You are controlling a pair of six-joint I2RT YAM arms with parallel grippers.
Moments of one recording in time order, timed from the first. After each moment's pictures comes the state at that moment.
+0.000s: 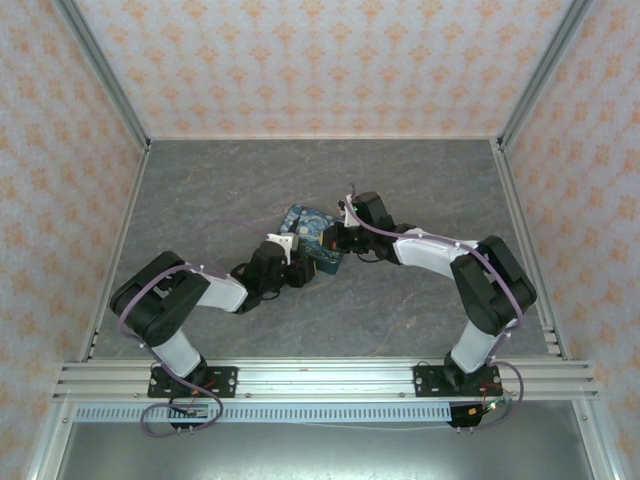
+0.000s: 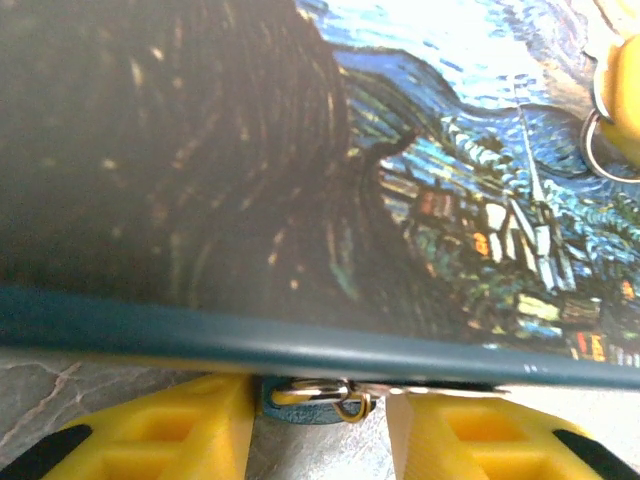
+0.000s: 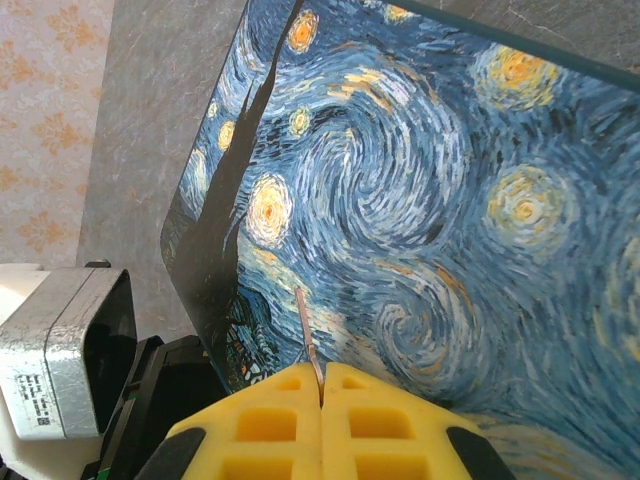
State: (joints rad) left arm -0.59 1.66 0.48 0.56 0.12 -0.61; right arm 0.58 1.71 0.96 0.01 -0.46 0.67
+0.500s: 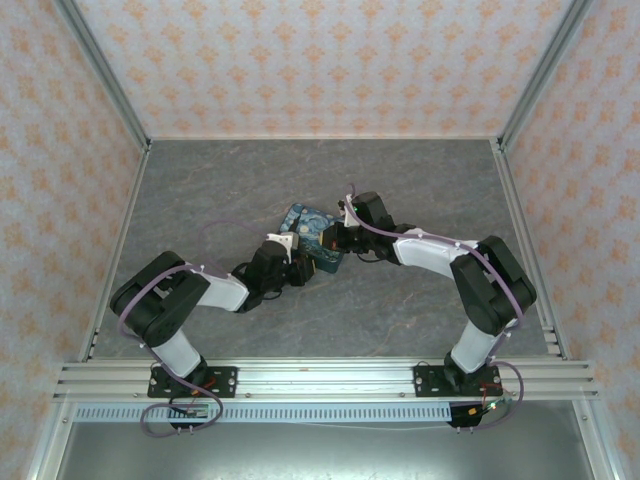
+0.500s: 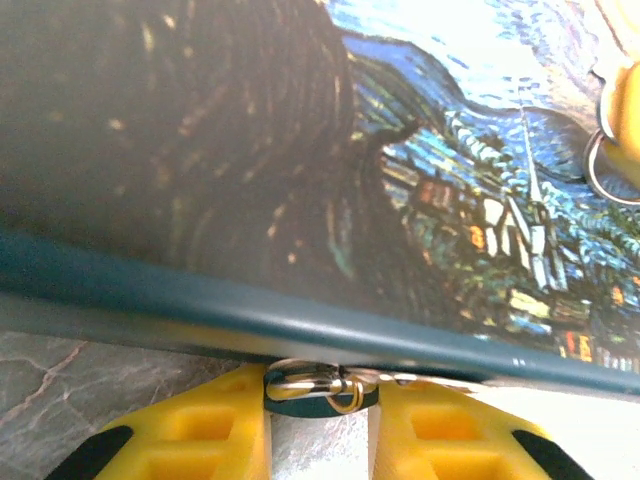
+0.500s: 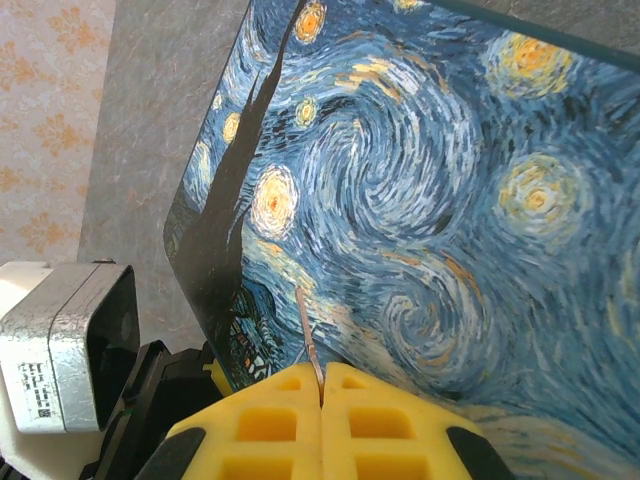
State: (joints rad) left arm -0.60 1.66 0.49 0.54 0.10 -0.67; right arm 0.58 1.71 0.96 0.02 -0.46 0.67
